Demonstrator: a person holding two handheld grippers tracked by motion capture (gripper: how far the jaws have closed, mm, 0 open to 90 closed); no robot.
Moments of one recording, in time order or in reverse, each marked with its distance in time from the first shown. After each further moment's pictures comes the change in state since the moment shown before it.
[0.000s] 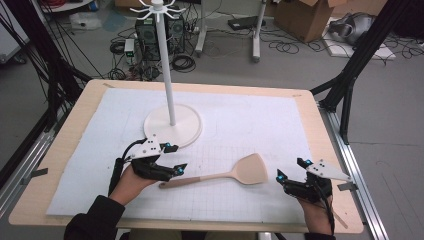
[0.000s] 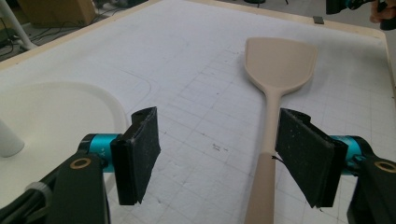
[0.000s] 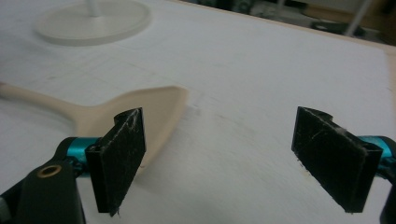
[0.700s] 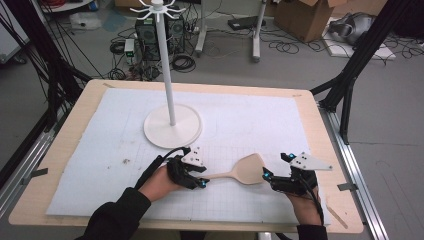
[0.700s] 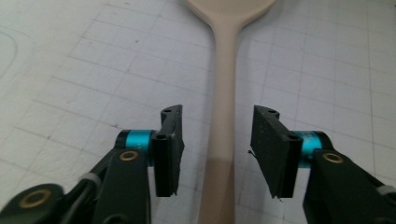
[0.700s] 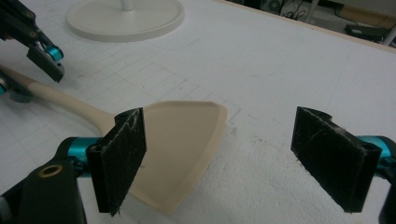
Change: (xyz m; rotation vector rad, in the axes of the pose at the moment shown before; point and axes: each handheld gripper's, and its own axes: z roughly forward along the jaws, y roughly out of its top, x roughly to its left) left arm -0.029 0.008 0.087 0.382 -0.202 0.138; right arm 0.016 0.015 0.027 0.028 0.101 -0.070
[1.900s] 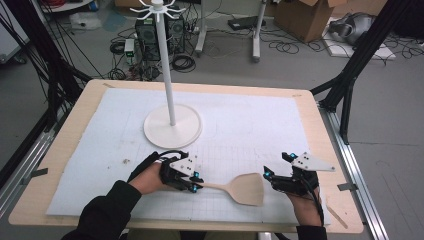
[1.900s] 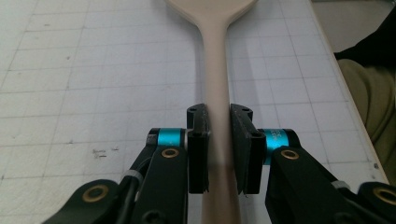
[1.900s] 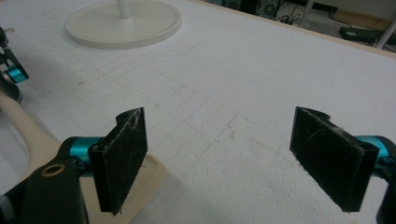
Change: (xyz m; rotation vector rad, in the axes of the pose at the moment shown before) left arm 0.005 -0.013 -0.015 -0.015 -0.222 0.273; right arm 0.001 0.002 -0.004 -0.020 -0.013 0.010
